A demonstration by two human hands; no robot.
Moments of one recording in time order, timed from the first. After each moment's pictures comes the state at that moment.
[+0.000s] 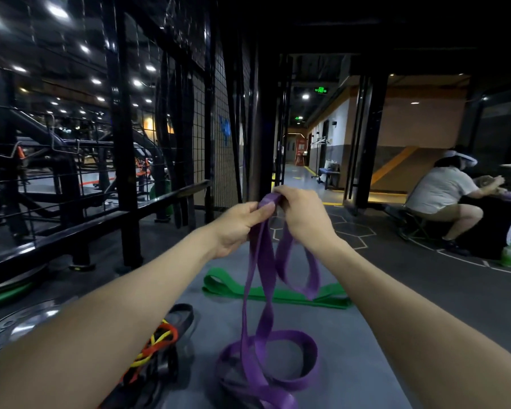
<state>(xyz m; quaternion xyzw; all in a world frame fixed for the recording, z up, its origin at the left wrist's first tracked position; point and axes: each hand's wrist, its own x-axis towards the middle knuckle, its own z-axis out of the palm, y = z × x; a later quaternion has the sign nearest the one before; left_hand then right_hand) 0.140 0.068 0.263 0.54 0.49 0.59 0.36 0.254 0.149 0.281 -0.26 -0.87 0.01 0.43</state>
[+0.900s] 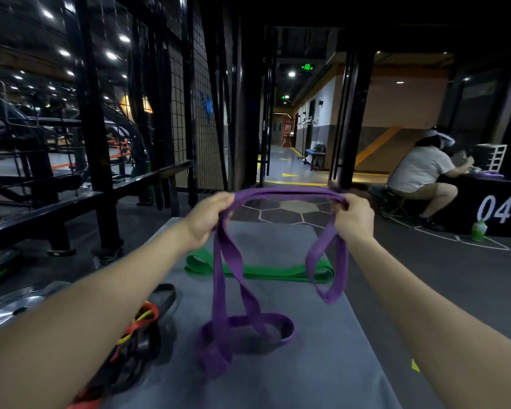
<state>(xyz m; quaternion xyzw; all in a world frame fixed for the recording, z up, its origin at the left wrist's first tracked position) 0.136 0.075 0.233 0.48 0.56 0.61 0.28 0.342 0.209 0.230 -0.47 -0.70 0.22 0.50</state>
